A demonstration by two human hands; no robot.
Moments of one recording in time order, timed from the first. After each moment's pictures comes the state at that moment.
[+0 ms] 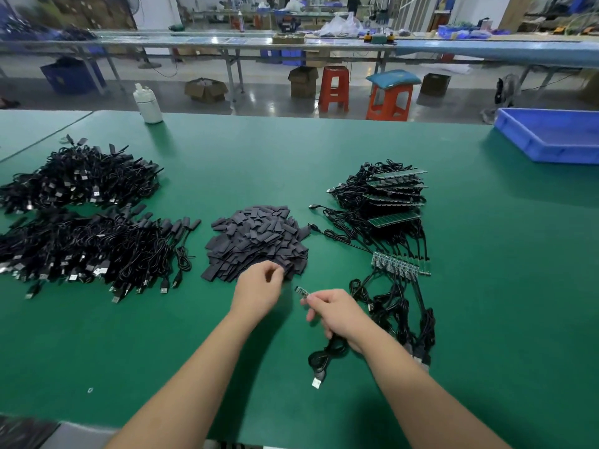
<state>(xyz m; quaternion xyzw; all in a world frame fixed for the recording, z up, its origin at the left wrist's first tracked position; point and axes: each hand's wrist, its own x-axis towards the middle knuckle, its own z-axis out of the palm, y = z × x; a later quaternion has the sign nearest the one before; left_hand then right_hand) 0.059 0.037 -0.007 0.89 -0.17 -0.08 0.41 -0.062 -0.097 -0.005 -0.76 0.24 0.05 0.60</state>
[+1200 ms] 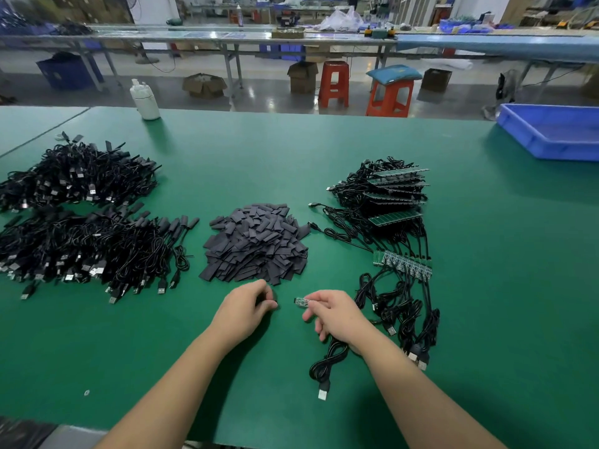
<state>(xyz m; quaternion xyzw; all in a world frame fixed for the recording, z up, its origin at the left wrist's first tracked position) 0.061 0.079 -0.028 0.90 -0.32 -0.10 0.28 -0.055 -0.105 -0.032 -0.75 0.23 0.05 0.61</state>
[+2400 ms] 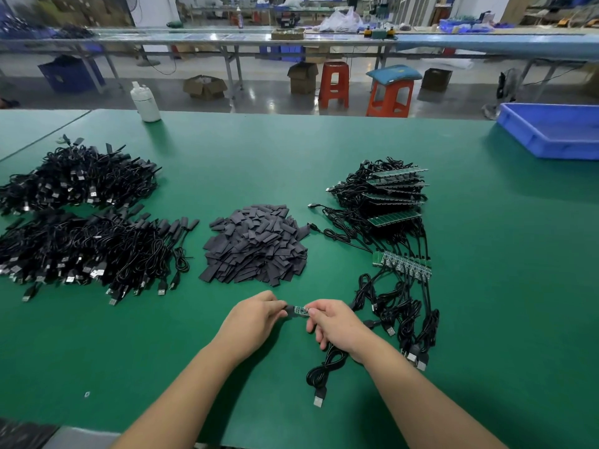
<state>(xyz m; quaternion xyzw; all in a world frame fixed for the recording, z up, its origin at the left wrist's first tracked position) 0.036 0.076 -0.025 0.87 -0.43 -0.05 0.22 -0.065 -0.100 -0.036 -0.75 0.21 0.08 0.62</state>
